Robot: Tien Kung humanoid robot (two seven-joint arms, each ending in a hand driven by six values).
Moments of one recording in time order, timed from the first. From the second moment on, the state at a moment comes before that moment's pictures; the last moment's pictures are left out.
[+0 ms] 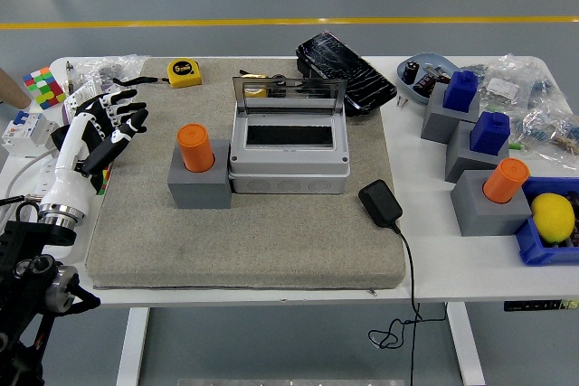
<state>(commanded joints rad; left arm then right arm) -0.07 0.09 -1.45 -1.36 1.26 0.07 -0.23 0.03 -0.06 1.45 0.18 -1.38 0.01 -0.15</state>
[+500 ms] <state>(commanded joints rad) -0.10 0.08 -1.46 -1.28 1.34 0.07 -0.25 0.02 -0.05 1.49 0.18 -1.39 0.00 -0.15</state>
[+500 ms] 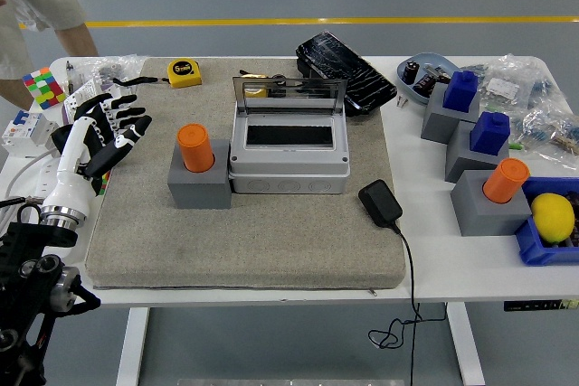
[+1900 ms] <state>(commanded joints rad) -0.25 0.03 -1.25 -1.09 1.50 0.07 -0.34 0.03 -0.05 1.47 0.18 -1.37 0.02 -0.15</state>
